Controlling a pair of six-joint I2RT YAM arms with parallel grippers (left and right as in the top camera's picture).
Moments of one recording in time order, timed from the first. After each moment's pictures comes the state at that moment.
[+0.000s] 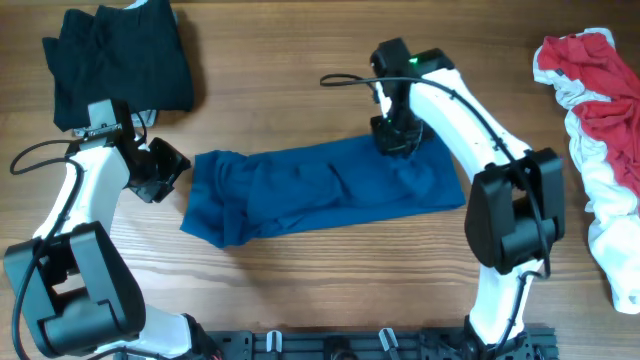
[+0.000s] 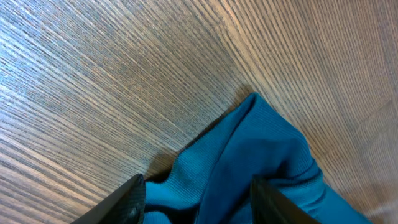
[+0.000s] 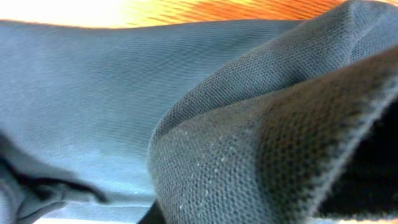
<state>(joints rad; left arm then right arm) 0.27 1.69 1.05 -0.74 0.23 -0.62 0.36 2.07 1.68 -1.22 0.03 0.12</state>
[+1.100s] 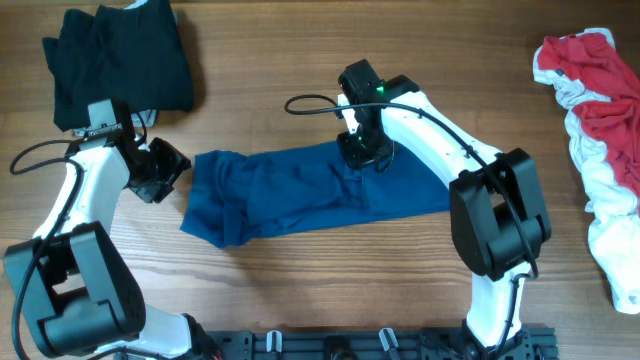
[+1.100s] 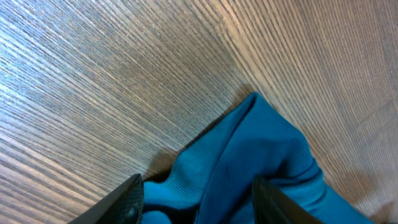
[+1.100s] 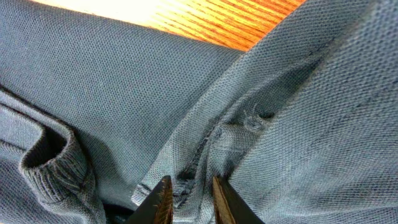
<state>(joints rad) 0.27 1.69 1.05 -0.74 0.23 -0.62 0.47 2.07 1.55 -0.98 -0.11 0.08</state>
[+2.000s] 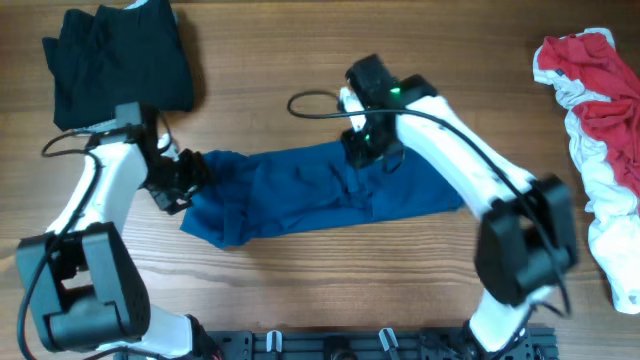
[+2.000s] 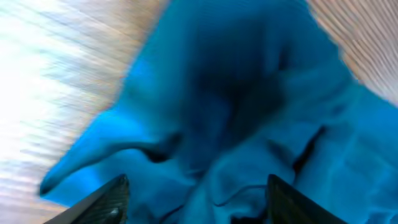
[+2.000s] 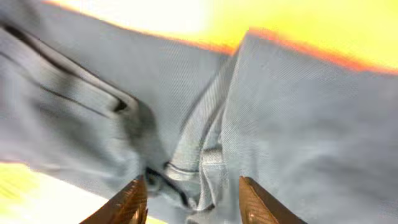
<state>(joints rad) 0.15 1.69 1.05 -0.90 0.30 -0.43 0.47 1.89 1.52 -0.99 -0.12 0.05</state>
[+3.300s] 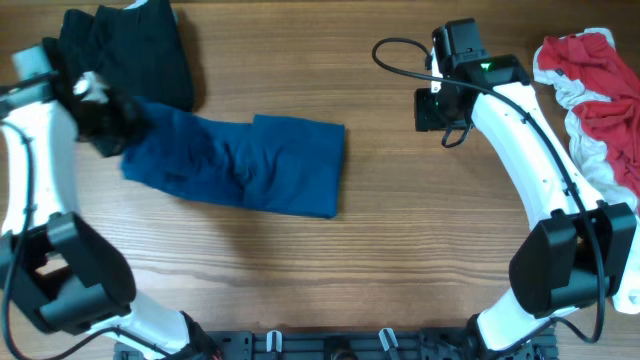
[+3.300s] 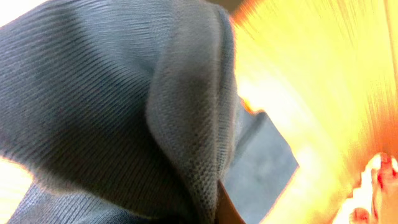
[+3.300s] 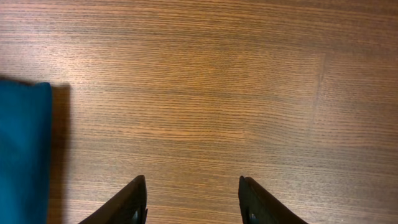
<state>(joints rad) 0.33 1.80 1.53 -1.06 0.43 -0.43 0.20 1.80 1.54 -1.01 0.06 0.15</state>
